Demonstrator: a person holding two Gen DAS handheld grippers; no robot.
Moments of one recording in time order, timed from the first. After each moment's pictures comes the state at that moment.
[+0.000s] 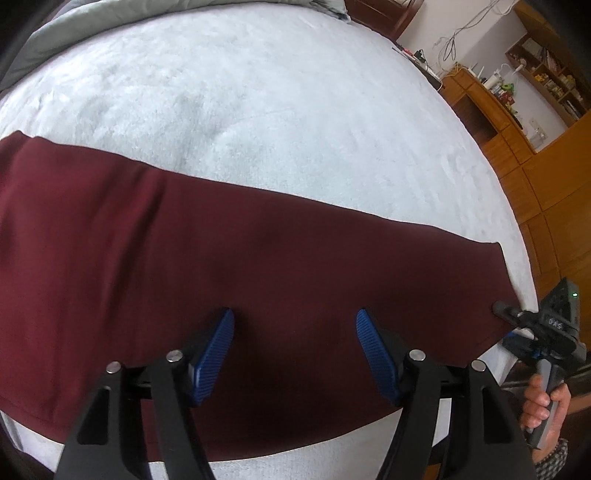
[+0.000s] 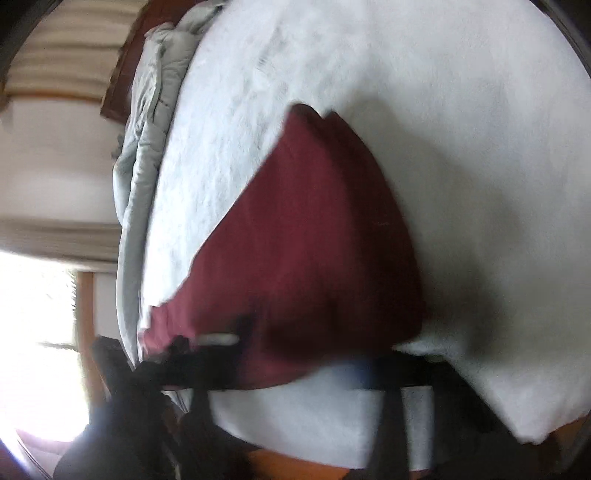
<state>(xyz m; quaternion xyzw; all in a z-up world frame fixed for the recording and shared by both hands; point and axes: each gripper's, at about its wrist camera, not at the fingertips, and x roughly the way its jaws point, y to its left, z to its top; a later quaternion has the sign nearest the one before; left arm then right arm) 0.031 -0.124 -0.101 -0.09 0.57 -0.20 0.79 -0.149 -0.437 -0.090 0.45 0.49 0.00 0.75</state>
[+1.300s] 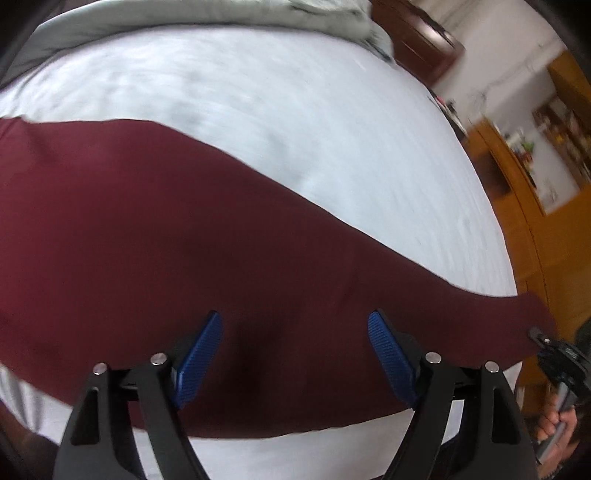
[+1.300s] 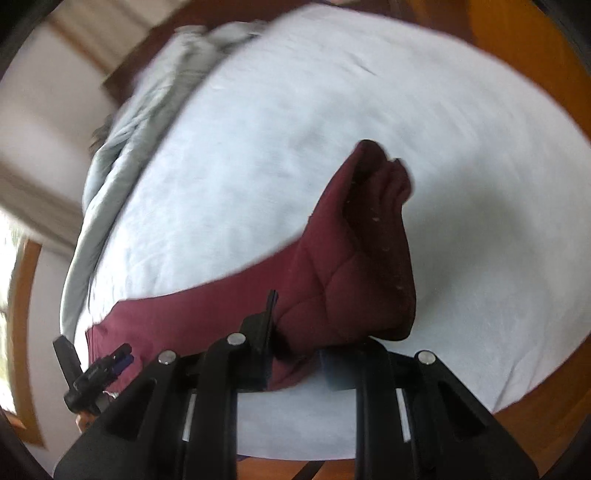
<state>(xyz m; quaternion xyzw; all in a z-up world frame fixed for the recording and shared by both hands) 0.036 -0.040 -0.075 -0.18 0.54 -0.13 0.81 -0.119 -0.409 0.026 0.27 0.47 -0.08 0.84</state>
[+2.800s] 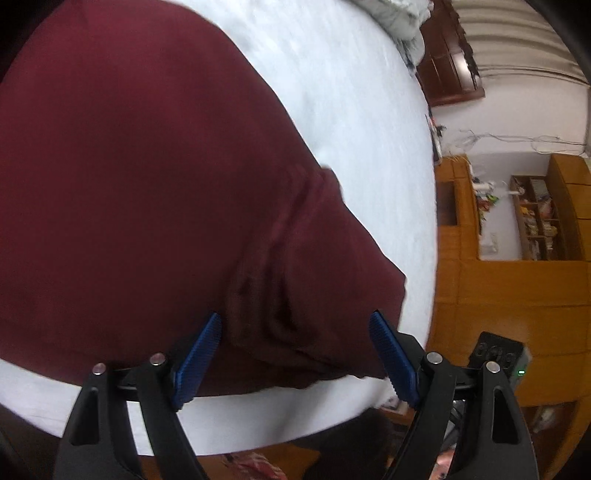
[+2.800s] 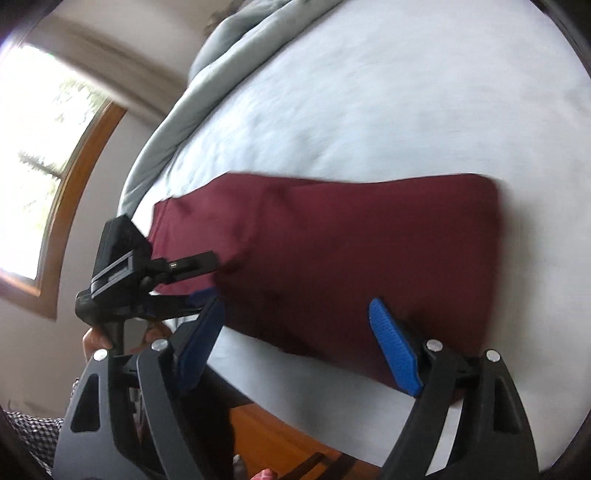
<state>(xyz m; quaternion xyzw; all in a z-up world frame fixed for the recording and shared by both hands) 0.056 -0.020 -0.125 -0.38 0.61 -0.22 0.66 -0.043 -0.216 -0.022 0.22 0.55 0.17 0.79</state>
